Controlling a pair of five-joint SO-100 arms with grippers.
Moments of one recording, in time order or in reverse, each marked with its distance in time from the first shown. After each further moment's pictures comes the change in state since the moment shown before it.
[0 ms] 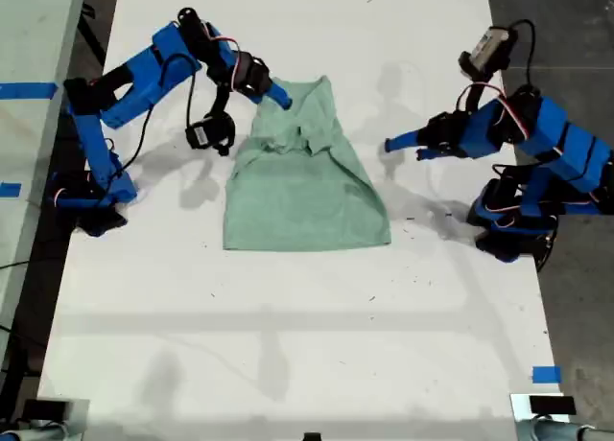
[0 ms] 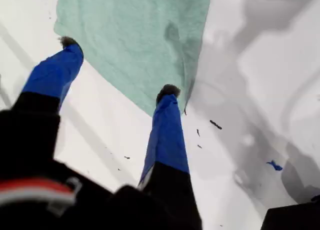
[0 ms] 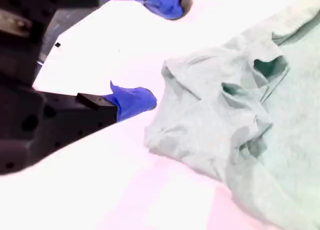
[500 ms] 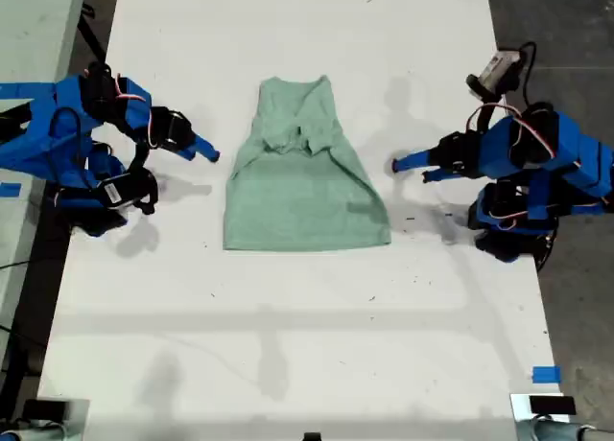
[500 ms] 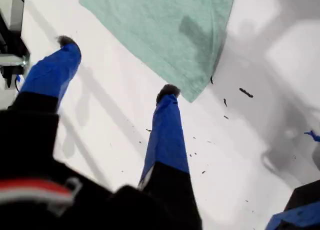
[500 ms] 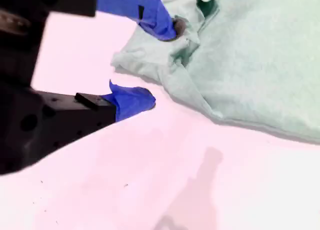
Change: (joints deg) arm 0 16.2 60.0 65.0 -3.7 -24.3; arm 1 -11.9 8.5 3.8 4.1 11.6
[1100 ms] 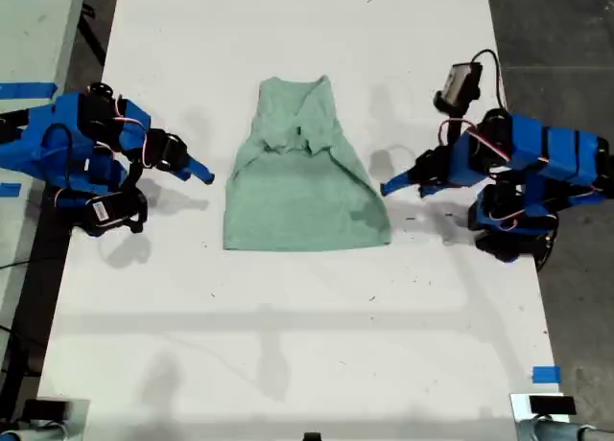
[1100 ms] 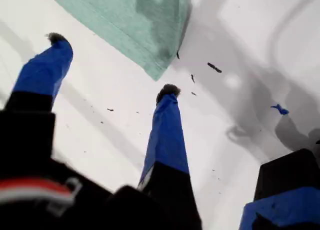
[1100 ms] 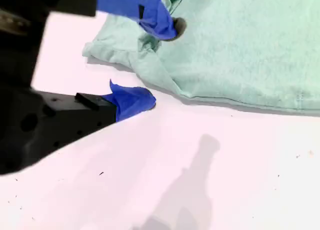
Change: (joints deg) arm 0 8.0 5.3 7.9 -2.4 -3.9; arm 1 -3.3 -18.7 0.9 -1.0 -4.3
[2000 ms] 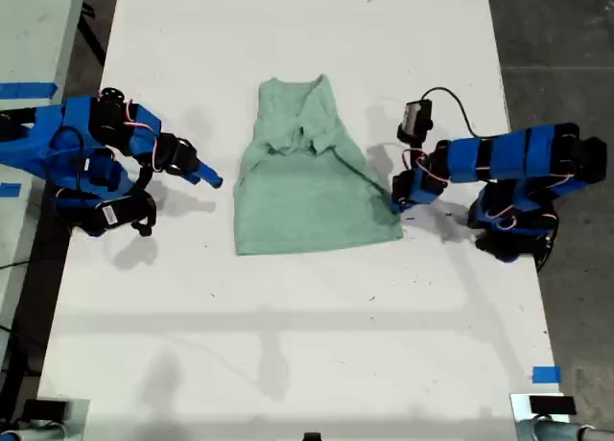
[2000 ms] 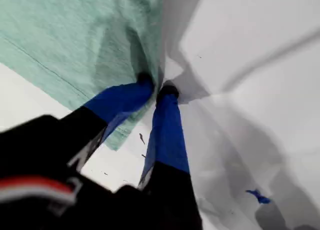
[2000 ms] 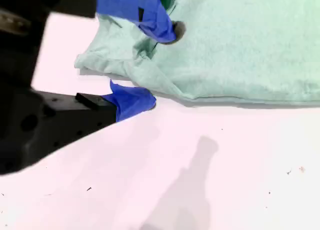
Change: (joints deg) arm 0 1.4 -4.1 0.3 -5.6 0.0; arm 1 5.9 -20.9 21.5 -38.4 -8.1
